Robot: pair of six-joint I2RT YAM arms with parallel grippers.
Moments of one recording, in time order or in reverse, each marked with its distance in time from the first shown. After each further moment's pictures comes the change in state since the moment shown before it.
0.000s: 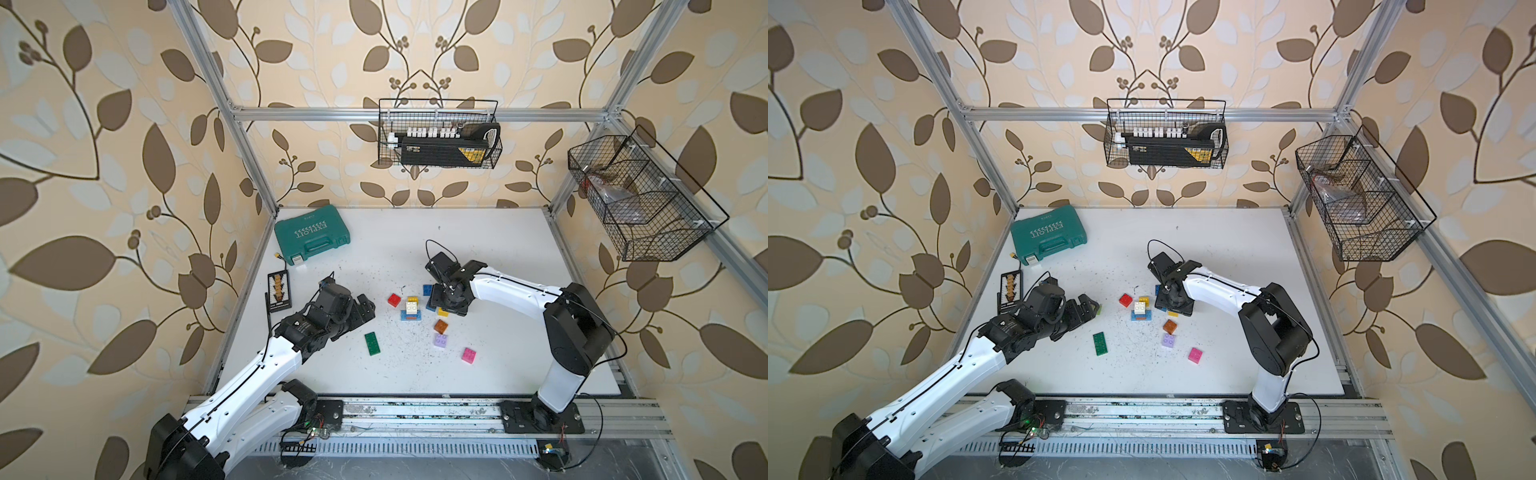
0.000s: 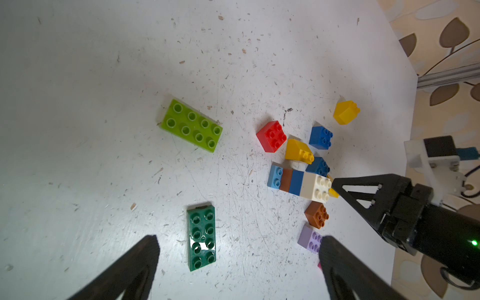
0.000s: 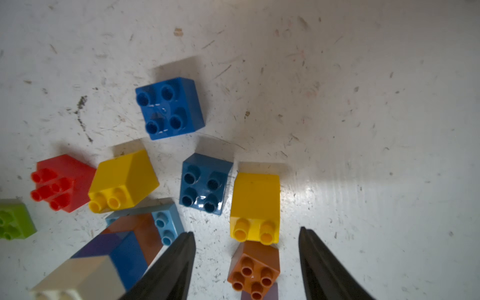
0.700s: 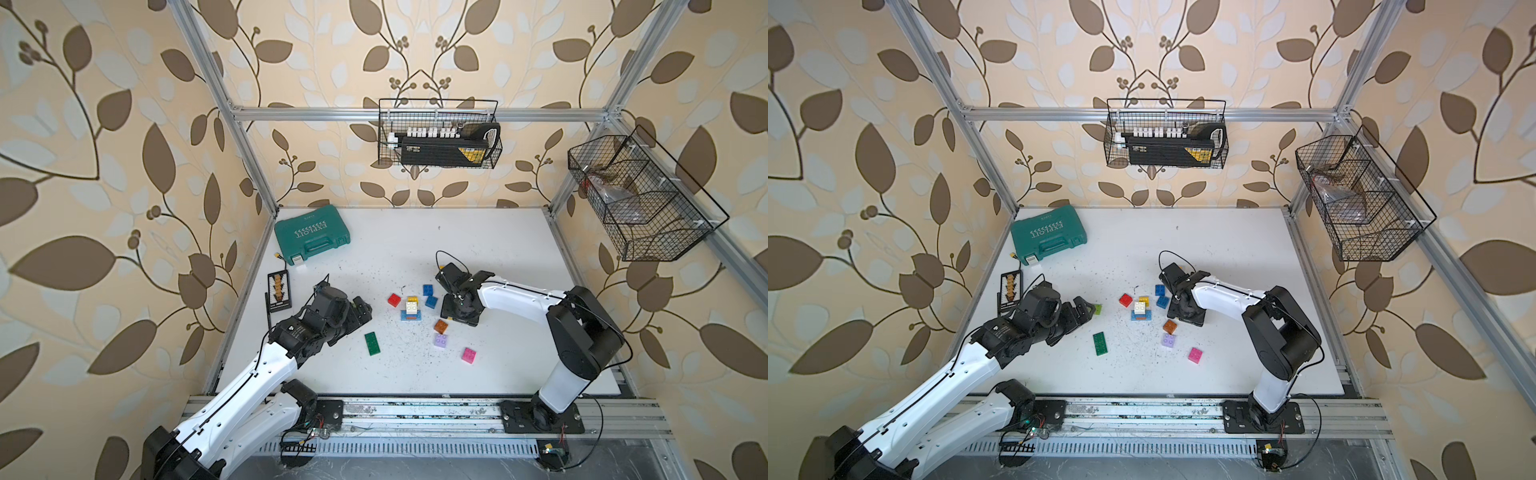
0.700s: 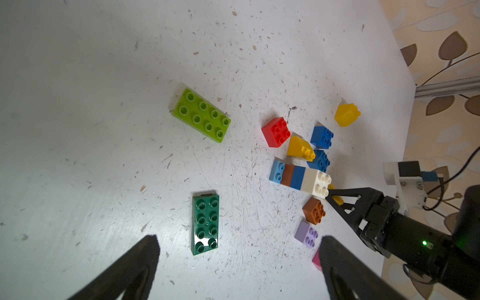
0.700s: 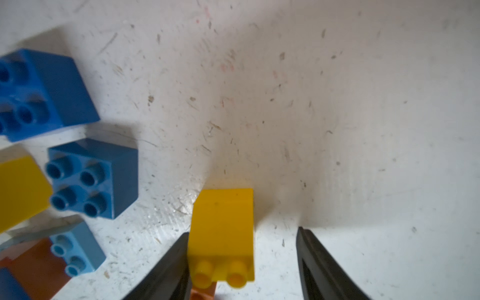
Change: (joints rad) left arm 0.000 -0.058 0.000 -0.067 -0.001 -0.057; right arm -0.043 -0.077 -0.177 0.061 0.032 0.008
